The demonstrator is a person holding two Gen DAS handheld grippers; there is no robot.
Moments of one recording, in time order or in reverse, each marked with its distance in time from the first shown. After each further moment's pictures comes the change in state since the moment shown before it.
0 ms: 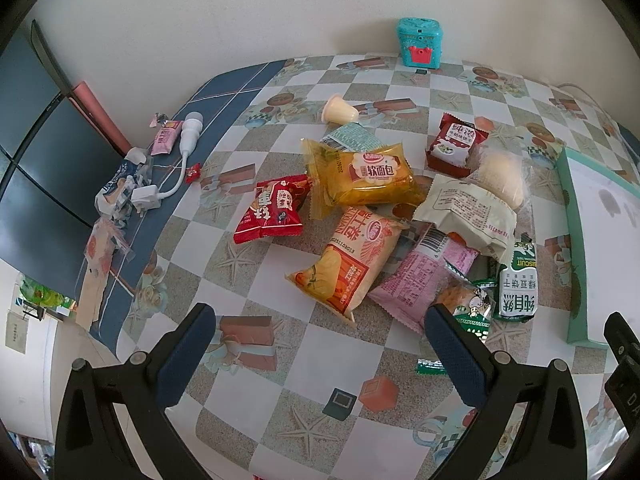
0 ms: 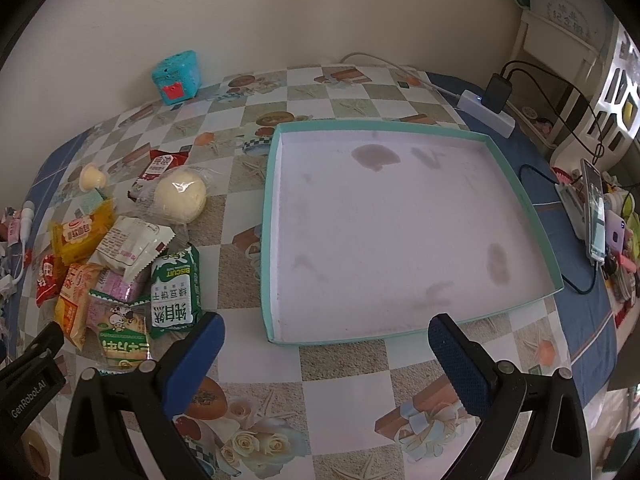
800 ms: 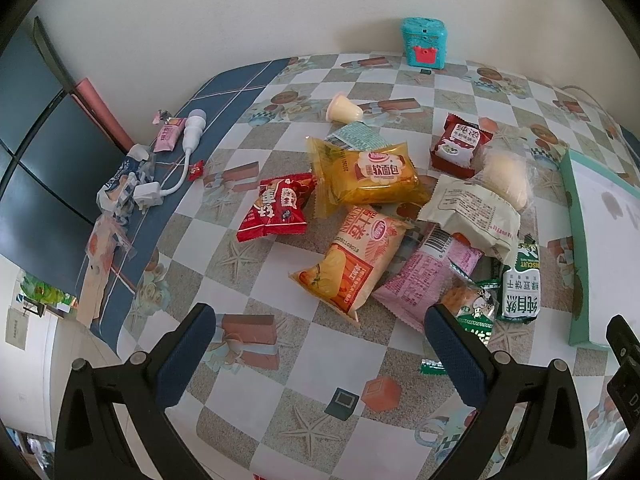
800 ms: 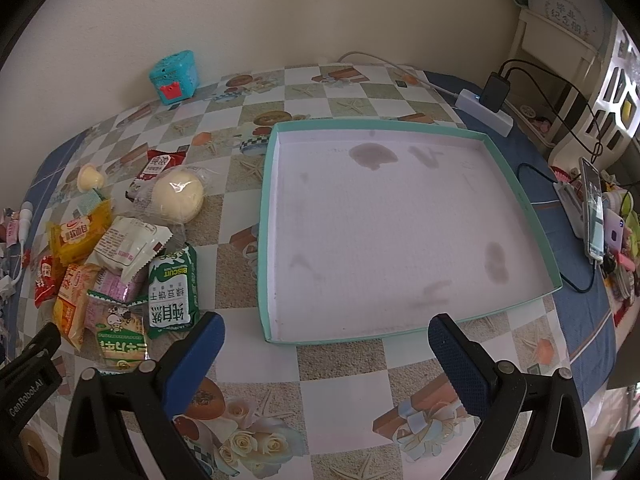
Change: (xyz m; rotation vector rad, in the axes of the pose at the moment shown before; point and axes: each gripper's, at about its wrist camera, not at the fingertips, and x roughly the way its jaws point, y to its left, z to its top) left arm 0.001 0.004 -0.002 -0.008 0.005 0.008; right arm 0.001 -0.002 0.000 0.003 0.002 -0.002
